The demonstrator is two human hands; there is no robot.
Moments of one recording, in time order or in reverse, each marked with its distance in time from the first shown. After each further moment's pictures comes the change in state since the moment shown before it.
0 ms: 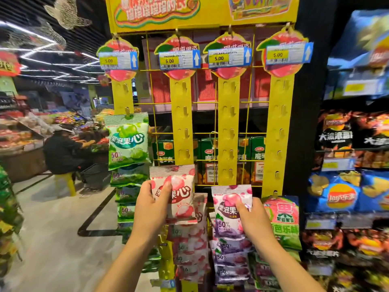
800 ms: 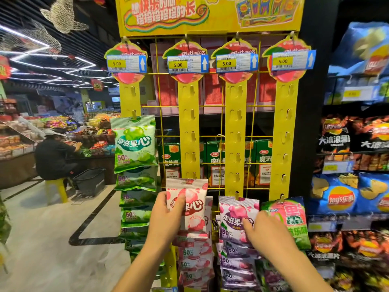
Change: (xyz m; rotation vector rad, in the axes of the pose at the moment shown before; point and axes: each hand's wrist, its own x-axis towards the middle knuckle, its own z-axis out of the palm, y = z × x) left_hand 0.005 -0.034 0.004 0.046 -0.077 -0.024; right_hand -0.026 -0.011 -0.014 -0.893 -0.071 -0.074
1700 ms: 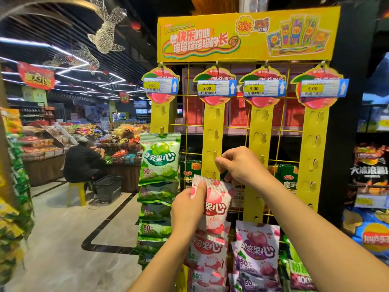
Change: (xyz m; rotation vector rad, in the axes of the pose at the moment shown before) left_hand 0.048 0.038 0.017 0.263 0.161 0.034; right_hand 0.094 -0.140 -0.117 0.494 0.104 -0.464
